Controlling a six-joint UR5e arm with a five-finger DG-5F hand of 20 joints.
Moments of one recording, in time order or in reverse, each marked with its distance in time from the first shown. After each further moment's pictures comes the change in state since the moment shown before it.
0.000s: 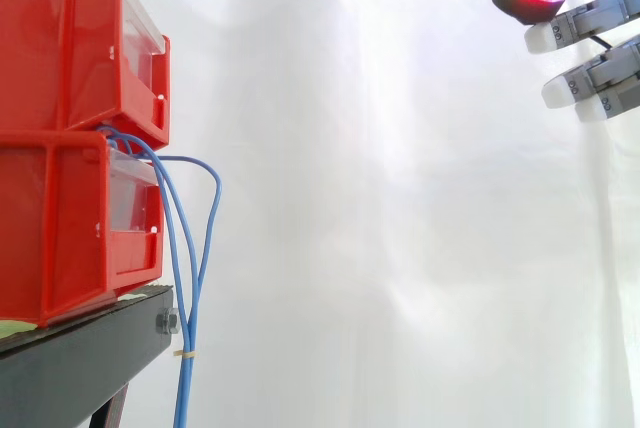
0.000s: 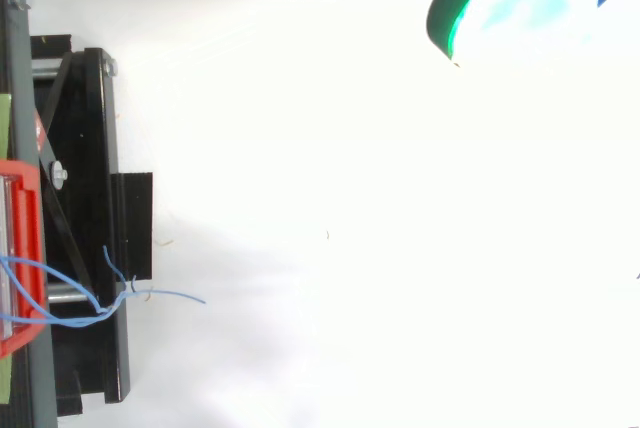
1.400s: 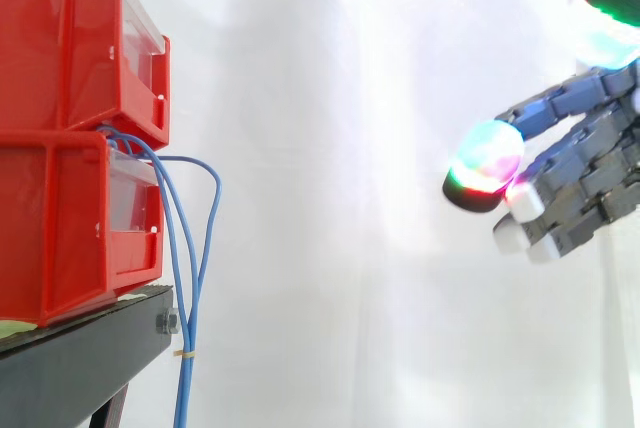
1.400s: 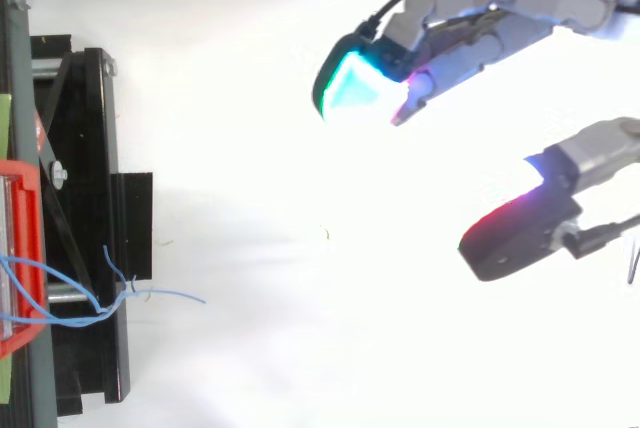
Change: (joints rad) arm 0.011 -0.189 0.000 0.176 0.030 -0.073
